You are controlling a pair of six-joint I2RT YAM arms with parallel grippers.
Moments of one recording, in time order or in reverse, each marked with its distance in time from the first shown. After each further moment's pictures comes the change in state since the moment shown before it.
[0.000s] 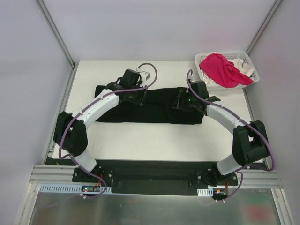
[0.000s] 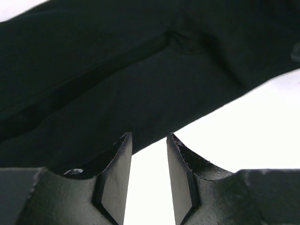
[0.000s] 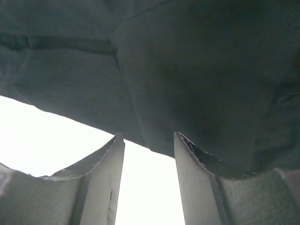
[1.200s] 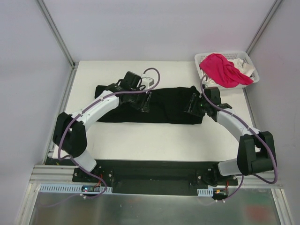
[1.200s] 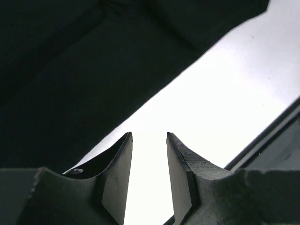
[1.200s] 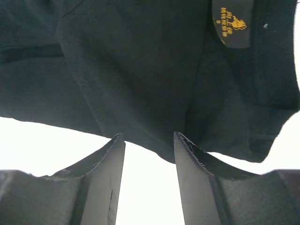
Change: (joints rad) left arm -0.014 -0.025 -0.030 -0.046 0.133 0.027; right arm -0.117 -0.113 -0.164 0.012 -0.020 0.008
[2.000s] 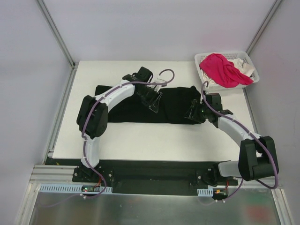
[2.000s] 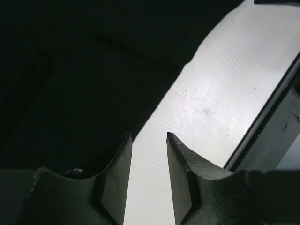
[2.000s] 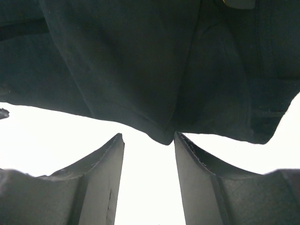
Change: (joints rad) left arm 0.000 0.376 0.324 -0.165 0.301 0.211; right arm -0.029 -0.082 -0.124 0.031 -0.047 -0.005
